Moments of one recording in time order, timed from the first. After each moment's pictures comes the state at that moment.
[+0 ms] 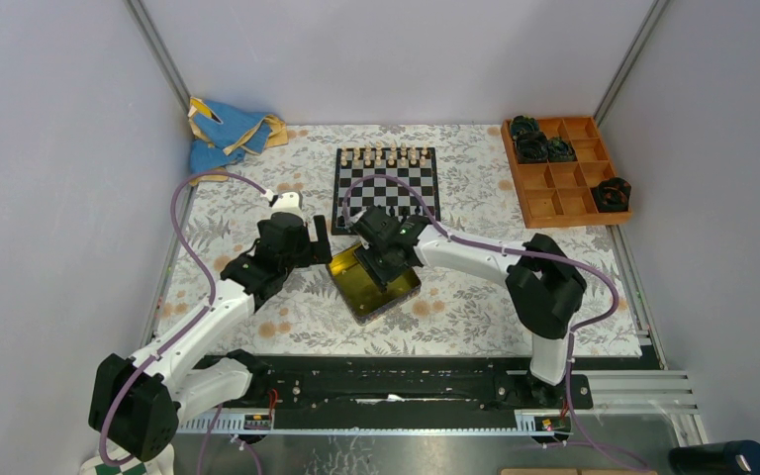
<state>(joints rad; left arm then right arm) -0.46 1.03 0.68 -0.31 -0.27 -0.41 0.95 1.87 1.40 -0.67 0.06 0.21</state>
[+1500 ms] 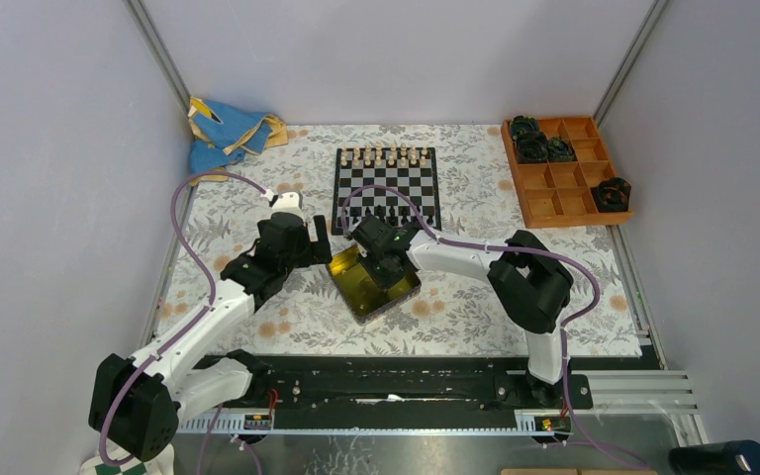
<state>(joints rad) -0.46 1.03 0.68 -0.31 -0.27 -0.41 0.95 1.95 1.36 -0.59 0.01 0.21</state>
